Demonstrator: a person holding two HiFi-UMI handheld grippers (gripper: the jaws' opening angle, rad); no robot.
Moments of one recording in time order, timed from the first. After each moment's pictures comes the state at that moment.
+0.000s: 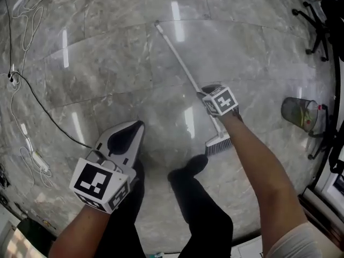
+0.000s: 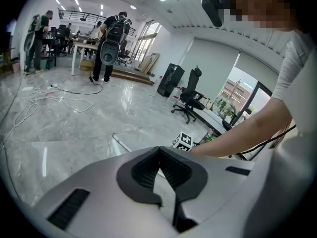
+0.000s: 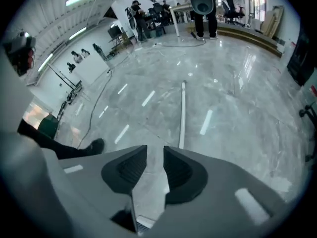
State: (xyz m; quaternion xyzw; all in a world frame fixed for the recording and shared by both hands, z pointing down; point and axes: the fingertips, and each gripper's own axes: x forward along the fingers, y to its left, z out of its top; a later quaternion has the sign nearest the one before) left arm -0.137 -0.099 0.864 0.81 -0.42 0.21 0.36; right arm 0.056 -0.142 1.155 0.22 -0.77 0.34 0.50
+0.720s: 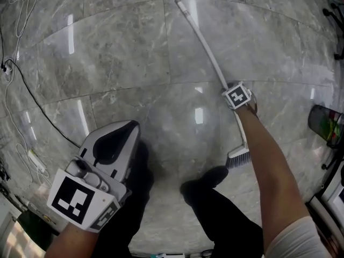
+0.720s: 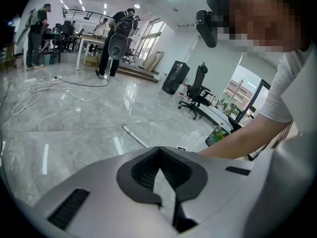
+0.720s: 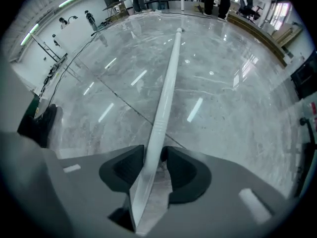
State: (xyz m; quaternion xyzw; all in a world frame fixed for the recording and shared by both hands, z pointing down) left arm -0.210 -0.112 1.011 0.80 -0.43 0.22 0.36; right arm 0.097 -0.137 1.417 0.22 -0.69 0.29 0.62
